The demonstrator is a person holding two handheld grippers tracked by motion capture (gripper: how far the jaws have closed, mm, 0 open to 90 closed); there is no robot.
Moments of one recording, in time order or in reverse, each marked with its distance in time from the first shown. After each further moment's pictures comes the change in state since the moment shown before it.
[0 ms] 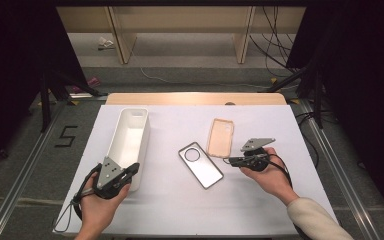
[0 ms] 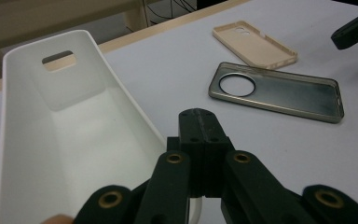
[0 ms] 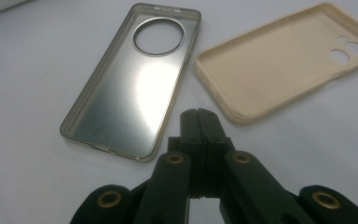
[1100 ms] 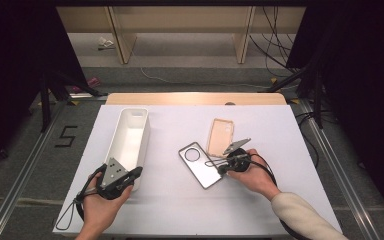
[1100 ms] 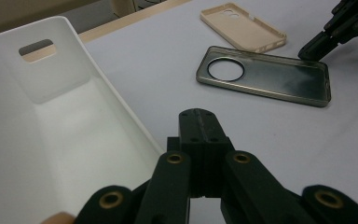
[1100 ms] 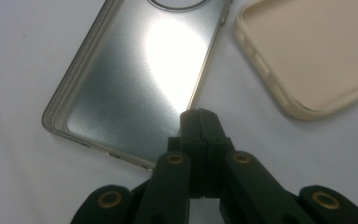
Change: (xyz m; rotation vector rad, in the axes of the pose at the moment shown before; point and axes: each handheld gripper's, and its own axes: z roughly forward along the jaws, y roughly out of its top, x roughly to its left) left arm -0.004 0.001 0.003 0.059 -0.036 0.029; right arm 0.013 0.008 0.043 0.192 0.044 -0.013
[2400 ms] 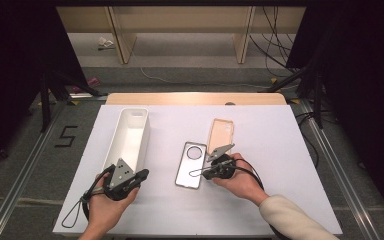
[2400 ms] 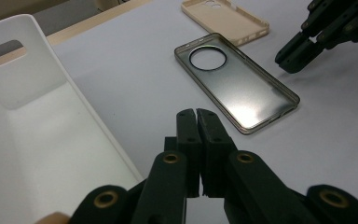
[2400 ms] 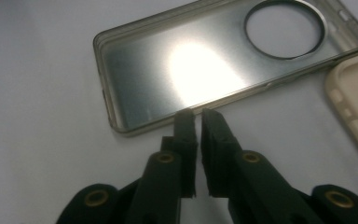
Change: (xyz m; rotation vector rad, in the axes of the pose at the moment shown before) left arm -0.010 0.001 0.009 0.032 -0.048 0.043; right arm 0.040 0.019 0.010 -0.038 0.065 -0.095
